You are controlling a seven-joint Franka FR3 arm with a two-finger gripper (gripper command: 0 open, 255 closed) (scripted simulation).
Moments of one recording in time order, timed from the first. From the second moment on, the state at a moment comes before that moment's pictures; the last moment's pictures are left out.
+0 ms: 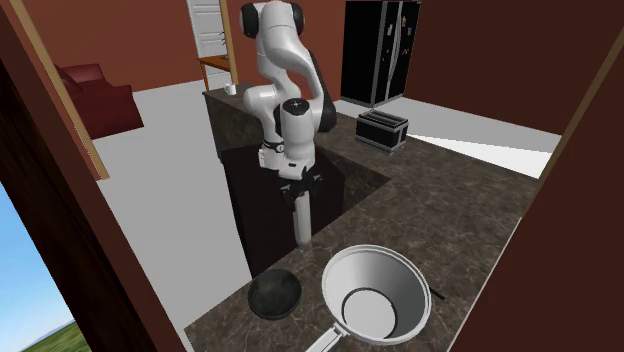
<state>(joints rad) -0.05 0.15 -0.11 -2.26 0.08 2.35 -0.28</state>
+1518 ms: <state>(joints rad) -0.22 0.49 -0.18 -1.49 0.12 1.91 -0.48</state>
